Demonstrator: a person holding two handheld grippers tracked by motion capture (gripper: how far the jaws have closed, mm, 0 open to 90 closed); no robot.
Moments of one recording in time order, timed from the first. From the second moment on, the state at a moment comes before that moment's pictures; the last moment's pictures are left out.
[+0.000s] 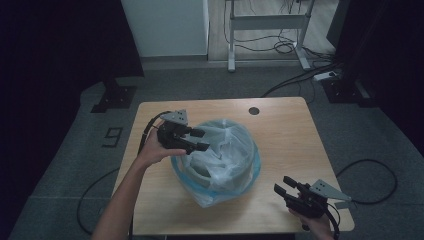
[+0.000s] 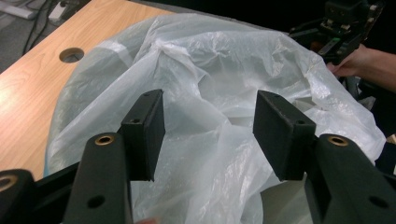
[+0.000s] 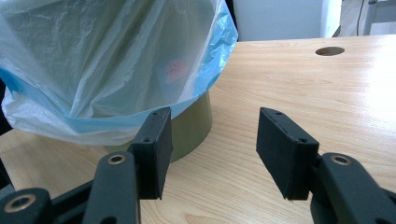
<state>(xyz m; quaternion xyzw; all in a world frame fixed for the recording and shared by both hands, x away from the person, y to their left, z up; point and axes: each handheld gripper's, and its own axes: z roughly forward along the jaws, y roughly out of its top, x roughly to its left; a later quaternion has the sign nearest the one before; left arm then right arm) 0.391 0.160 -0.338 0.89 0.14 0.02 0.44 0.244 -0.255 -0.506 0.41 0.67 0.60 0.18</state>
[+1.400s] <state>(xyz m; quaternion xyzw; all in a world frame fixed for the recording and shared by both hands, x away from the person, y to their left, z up) 0.434 0.094 -0.345 0.90 0.15 -0.02 0.41 0.244 -0.258 -0.506 0.42 0.66 0.59 0.19</state>
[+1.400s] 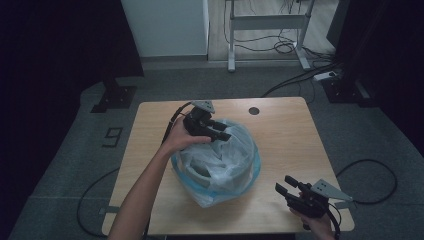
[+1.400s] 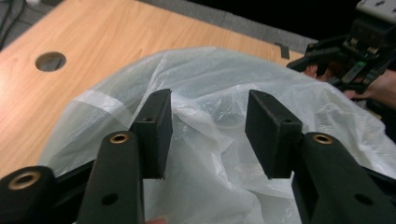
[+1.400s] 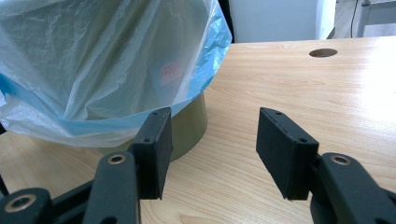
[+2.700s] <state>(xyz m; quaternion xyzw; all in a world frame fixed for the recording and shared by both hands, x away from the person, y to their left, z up) 0.410 0.132 -0.334 0.87 0.19 0.02 0.46 0.244 -0.260 -0.504 0.42 0.66 0.59 0.19</state>
